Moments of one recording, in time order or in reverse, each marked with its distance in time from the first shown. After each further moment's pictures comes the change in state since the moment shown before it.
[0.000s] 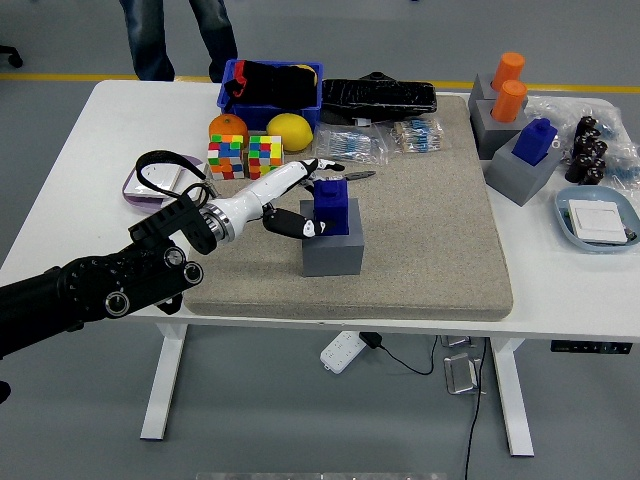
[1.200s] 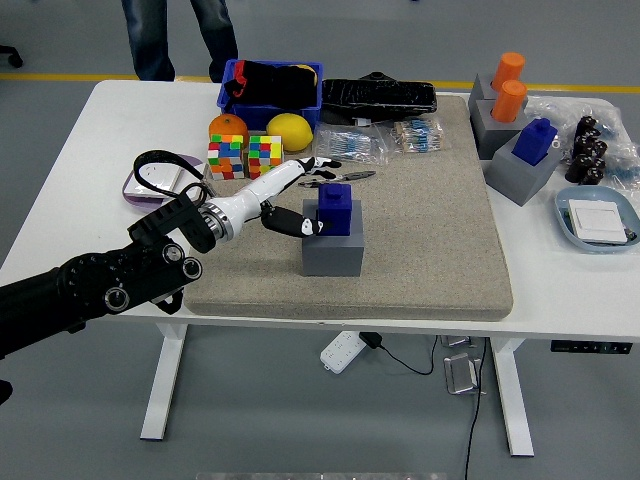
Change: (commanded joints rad) left arm 0.002 0.002 -0.019 0.014 -0.061 -0.035 -0.001; right arm 0.000 0.001 0.000 0.001 -0.002 0.000 0.001
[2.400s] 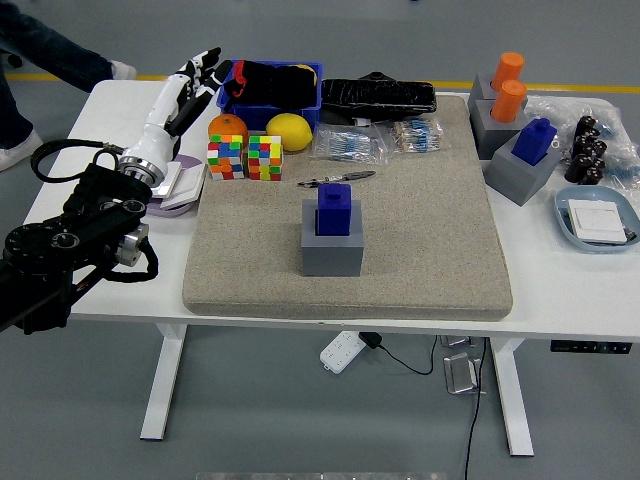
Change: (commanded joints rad) left arm 0.024 0.063 -0.189 0.181 -0.475 0.155 -0.250; right arm -0.002 0.004 0.000 -0.003 -0.001 0.000 -0.002
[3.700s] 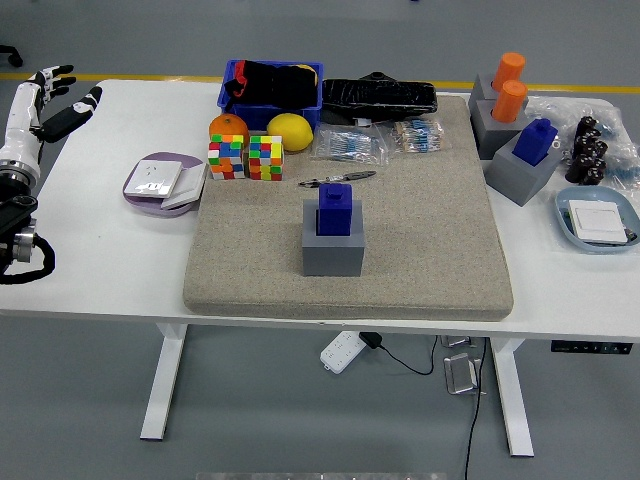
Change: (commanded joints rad) left arm 0.016 0.137 0.039 0.225 -0.080 0.009 0.035; right arm 0.006 -0.007 0.038 -0.003 -0.023 -0.008 -0.002
